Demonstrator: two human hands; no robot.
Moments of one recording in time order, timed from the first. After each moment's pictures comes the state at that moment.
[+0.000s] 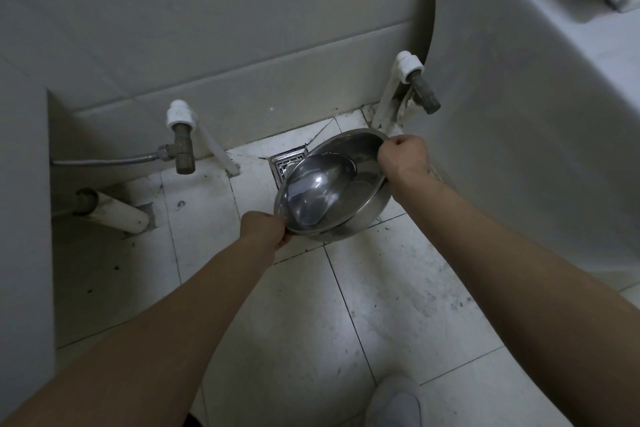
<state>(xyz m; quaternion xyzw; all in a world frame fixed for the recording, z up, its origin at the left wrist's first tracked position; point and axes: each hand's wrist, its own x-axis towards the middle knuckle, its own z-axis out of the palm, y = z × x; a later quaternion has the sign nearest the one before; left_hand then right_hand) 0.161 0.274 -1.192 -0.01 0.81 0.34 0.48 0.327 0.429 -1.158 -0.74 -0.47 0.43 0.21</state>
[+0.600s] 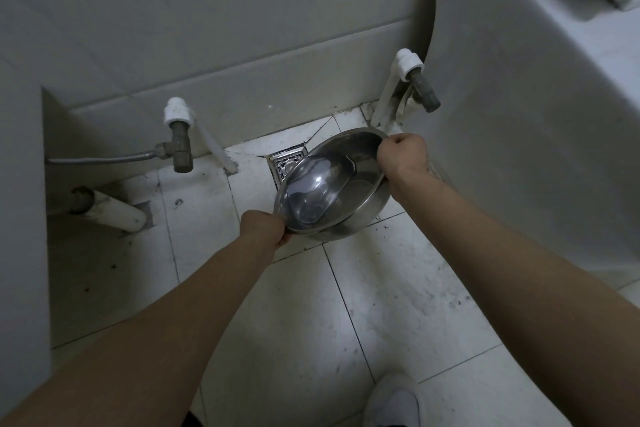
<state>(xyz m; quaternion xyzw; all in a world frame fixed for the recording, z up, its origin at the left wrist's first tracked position) 0.161 0.275 -1.196 -0.02 0.81 0.34 0.48 0.326 0.431 -1.161 -0.75 -0.46 0.42 0.22</state>
